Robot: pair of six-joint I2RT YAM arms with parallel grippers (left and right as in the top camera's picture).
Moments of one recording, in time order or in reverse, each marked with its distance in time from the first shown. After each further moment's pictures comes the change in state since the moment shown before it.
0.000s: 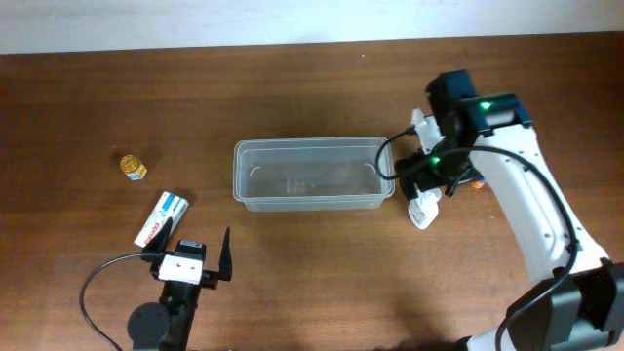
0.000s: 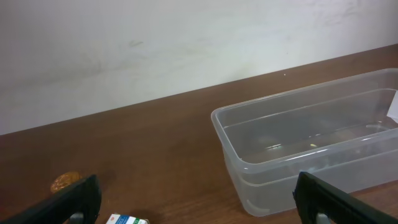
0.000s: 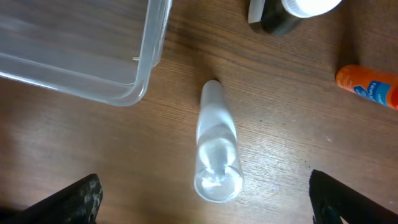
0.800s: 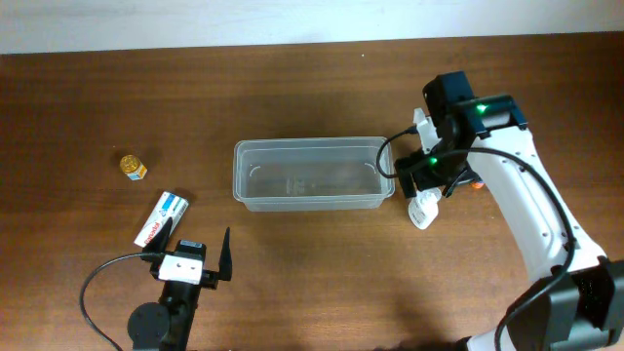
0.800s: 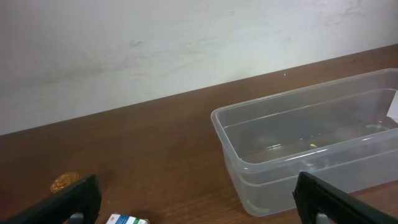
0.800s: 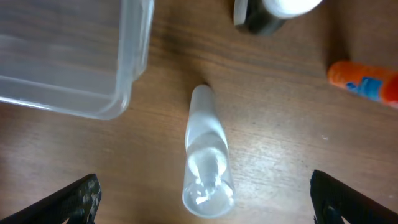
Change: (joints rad) left arm 0.000 0.000 0.000 0.000 0.000 0.000; right arm 0.004 0.000 -0.056 0.056 0.035 0.051
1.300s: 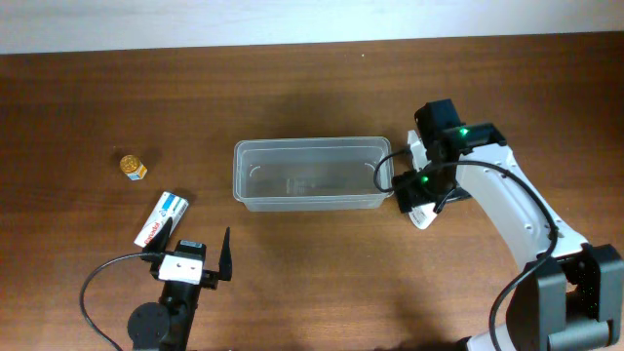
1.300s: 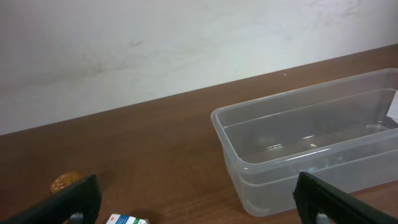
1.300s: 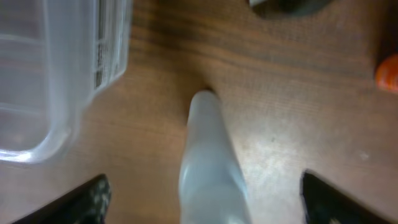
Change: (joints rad) left arm 0.000 0.000 0.000 0.000 0.000 0.000; right arm 0.000 0.000 -0.221 0.215 0.000 0.016
